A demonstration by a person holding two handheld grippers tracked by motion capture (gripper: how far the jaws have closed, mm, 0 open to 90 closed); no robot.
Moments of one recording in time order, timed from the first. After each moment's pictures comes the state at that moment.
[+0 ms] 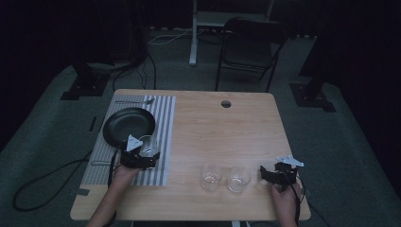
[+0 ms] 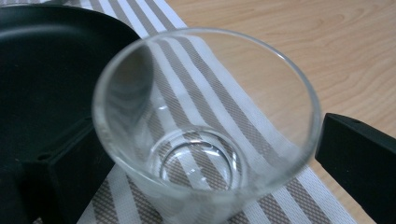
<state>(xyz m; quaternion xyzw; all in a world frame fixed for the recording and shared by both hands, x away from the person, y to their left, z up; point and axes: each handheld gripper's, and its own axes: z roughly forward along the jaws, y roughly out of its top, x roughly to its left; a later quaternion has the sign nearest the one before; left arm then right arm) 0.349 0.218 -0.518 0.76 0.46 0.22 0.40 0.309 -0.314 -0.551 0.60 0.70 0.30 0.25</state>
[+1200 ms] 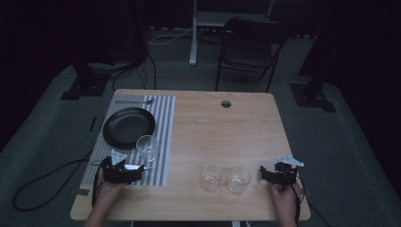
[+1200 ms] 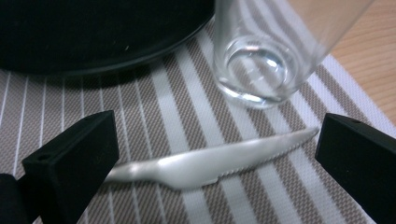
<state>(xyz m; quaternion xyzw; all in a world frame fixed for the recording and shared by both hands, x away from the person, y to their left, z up) 0.298 0.260 -0.529 0.74 0.54 0.24 0.33 0.309 -0.314 -0.550 0.60 0.70 0.30 0.25</state>
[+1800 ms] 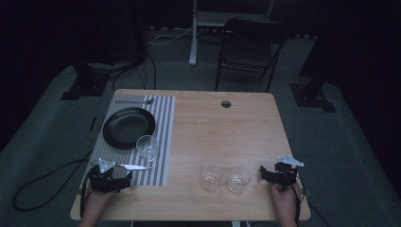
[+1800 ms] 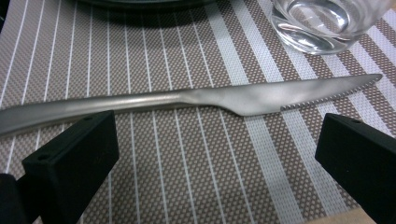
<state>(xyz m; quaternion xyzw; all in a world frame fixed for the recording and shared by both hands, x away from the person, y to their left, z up) 0.276 0.289 -0.538 0.72 0.57 0.24 0.30 0.309 -0.314 -0.550 0.60 0.70 0.30 0.25</state>
